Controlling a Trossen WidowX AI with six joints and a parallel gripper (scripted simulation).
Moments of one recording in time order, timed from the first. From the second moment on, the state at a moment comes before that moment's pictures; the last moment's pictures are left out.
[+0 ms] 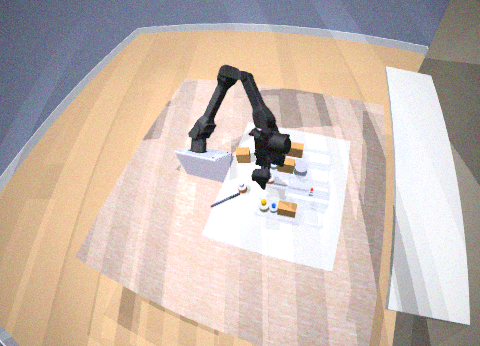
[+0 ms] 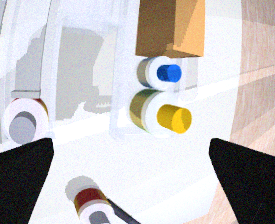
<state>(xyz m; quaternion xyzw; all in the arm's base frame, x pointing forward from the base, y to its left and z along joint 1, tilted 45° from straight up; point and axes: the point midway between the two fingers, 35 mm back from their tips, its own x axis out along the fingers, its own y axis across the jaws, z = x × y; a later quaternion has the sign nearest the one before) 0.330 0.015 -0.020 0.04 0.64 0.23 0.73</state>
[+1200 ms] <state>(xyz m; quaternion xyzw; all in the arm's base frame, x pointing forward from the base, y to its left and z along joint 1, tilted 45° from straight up) 0.225 0.018 -0.075 0.20 0.67 0.34 0.63</state>
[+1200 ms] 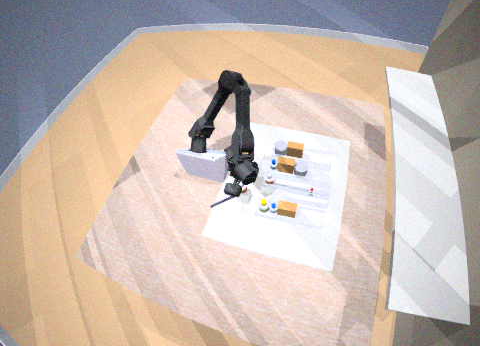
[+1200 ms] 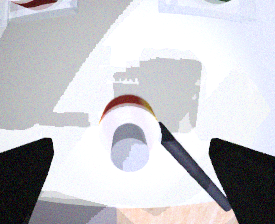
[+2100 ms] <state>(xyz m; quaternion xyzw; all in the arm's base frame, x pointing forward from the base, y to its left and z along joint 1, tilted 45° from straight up) 0.219 0.039 -0.095 0.20 0.67 0.34 0.63</state>
